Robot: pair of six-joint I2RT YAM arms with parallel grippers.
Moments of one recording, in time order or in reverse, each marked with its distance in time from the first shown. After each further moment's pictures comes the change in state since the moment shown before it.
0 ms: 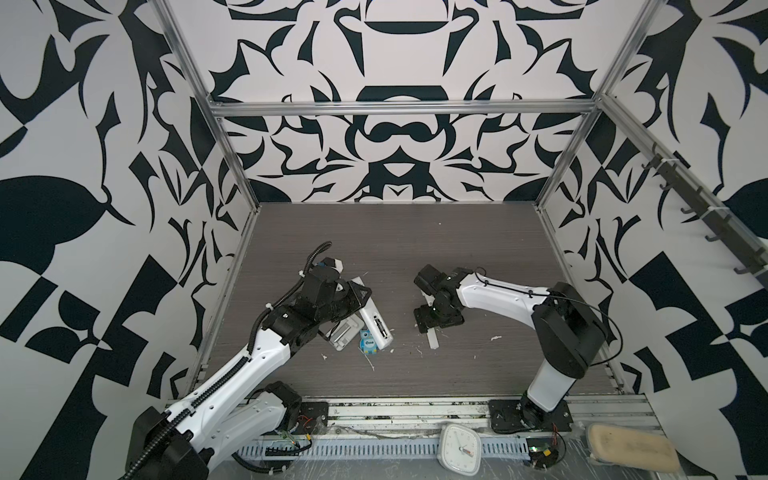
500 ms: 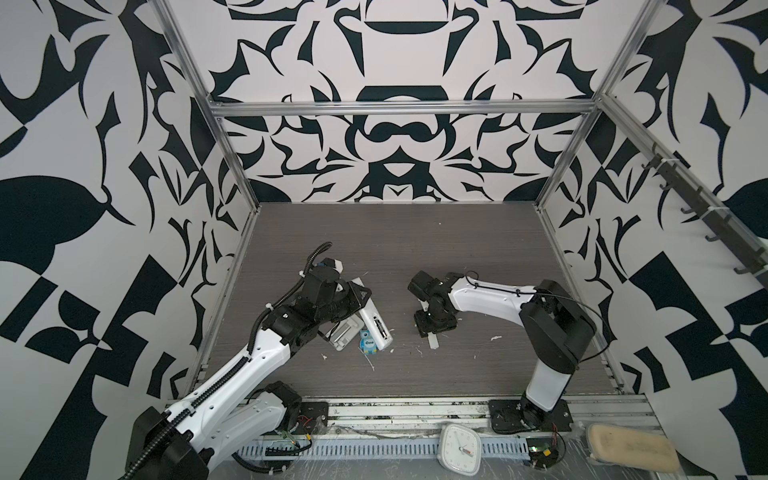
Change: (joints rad) left arm 0.000 0.000 -0.001 -0.007 0.000 -0.002; right arm 0.034 0.043 -0.005 0.022 0.019 0.008
